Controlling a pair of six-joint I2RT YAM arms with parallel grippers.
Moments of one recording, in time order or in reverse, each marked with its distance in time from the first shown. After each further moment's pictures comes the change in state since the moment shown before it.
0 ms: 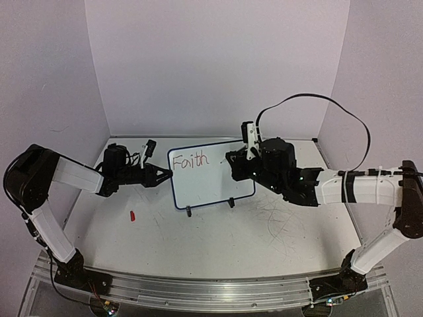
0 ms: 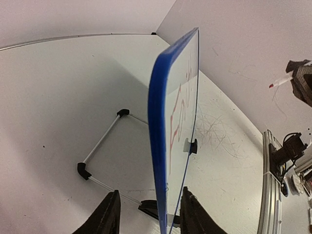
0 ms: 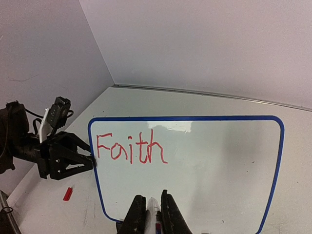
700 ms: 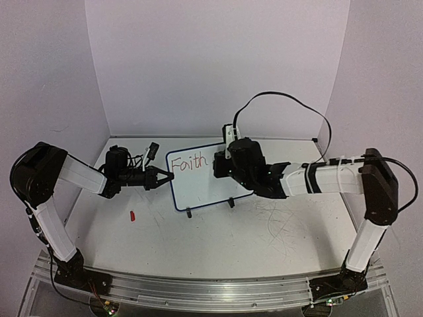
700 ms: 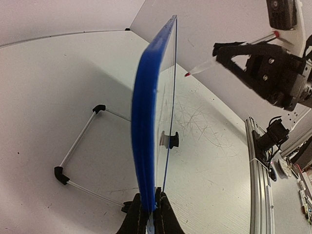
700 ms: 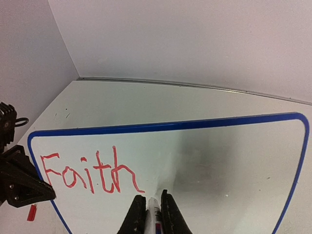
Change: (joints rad) left arm 0.005 0.080 0.006 0.087 0.145 0.025; right arm 0.005 0.296 0.230 -0.030 0.156 0.002
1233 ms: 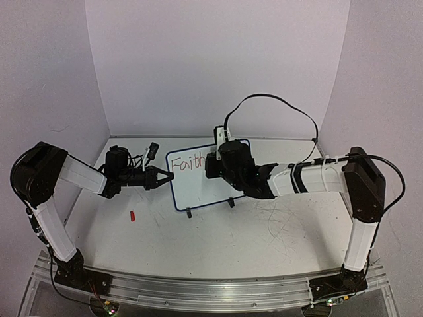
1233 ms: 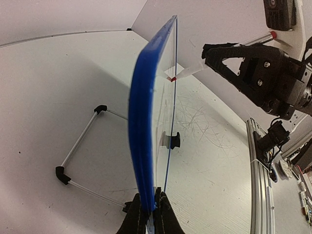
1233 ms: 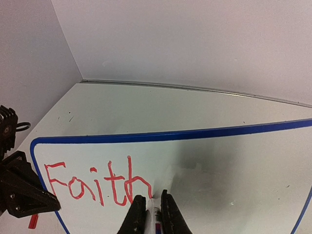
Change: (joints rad) left arm 0.001 0.002 0.000 0.000 -0.003 -0.002; right arm 0.003 0.109 0.077 0.042 0.009 -0.008
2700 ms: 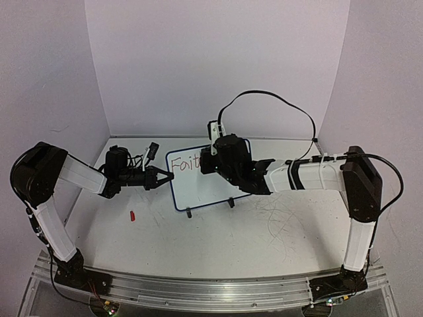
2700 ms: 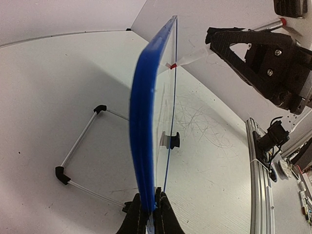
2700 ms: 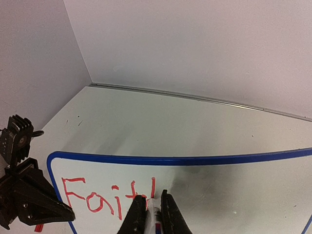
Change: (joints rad) left arm 0.001 0.000 0.000 0.001 0.004 0.000; right arm 0.006 0.027 0.084 -0.023 -0.027 -0.048
